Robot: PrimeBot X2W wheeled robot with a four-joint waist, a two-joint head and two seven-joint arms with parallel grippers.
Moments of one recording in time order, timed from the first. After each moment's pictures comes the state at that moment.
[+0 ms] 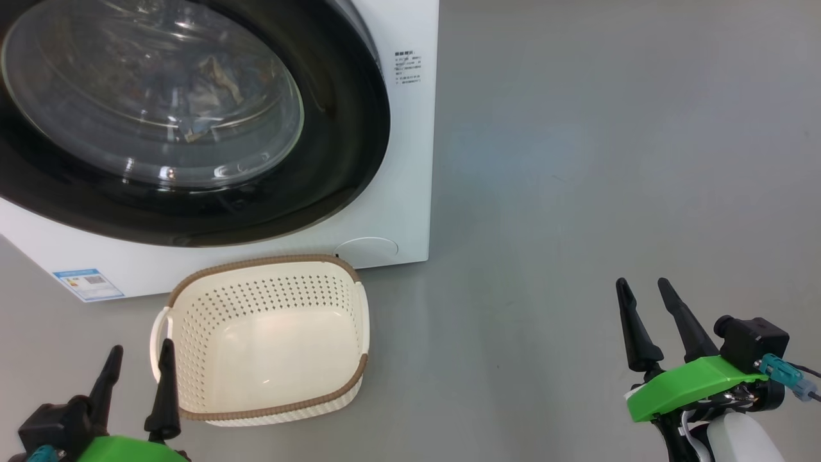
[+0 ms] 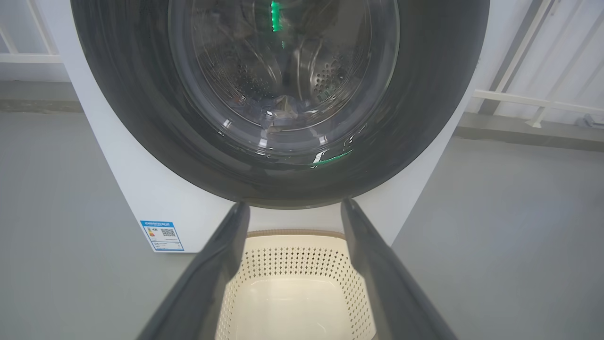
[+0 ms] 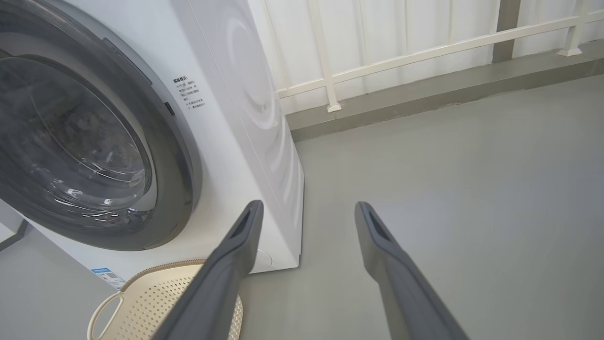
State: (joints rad) left arm -0.06 0.18 -0.01 0.25 -0.37 -0.13 -0.26; right arm -0.22 -0.10 -0.01 0.39 0.37 0.13 -0.26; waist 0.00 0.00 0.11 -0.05
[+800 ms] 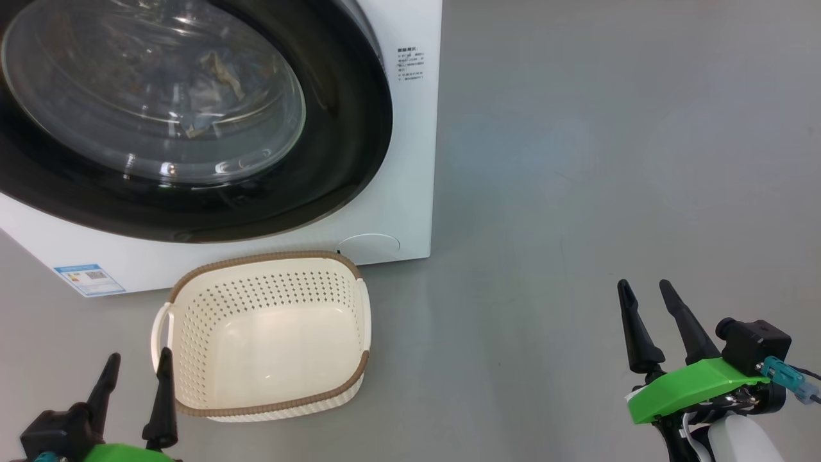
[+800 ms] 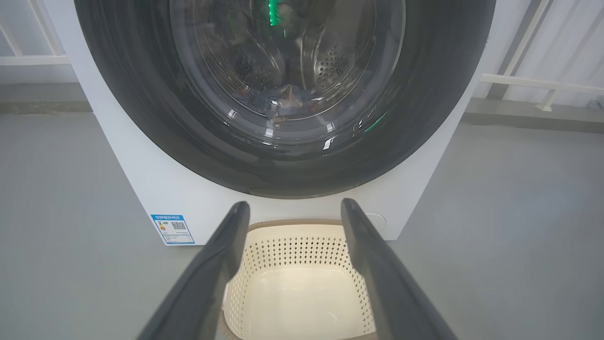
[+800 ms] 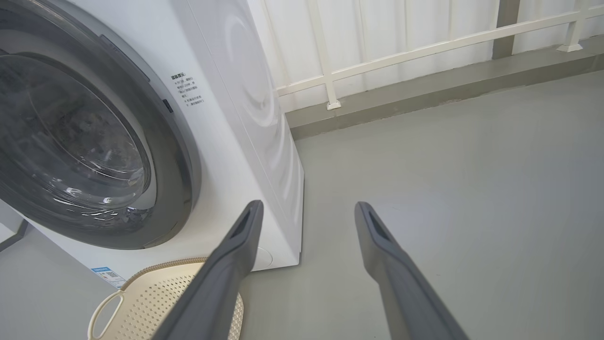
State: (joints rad) left arm -0.04 0.17 0.01 0.26 -0.31 -0.13 -0.26; right arm -0.21 -0.10 -0.02 0.38 0.37 0.13 -0.26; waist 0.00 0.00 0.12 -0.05
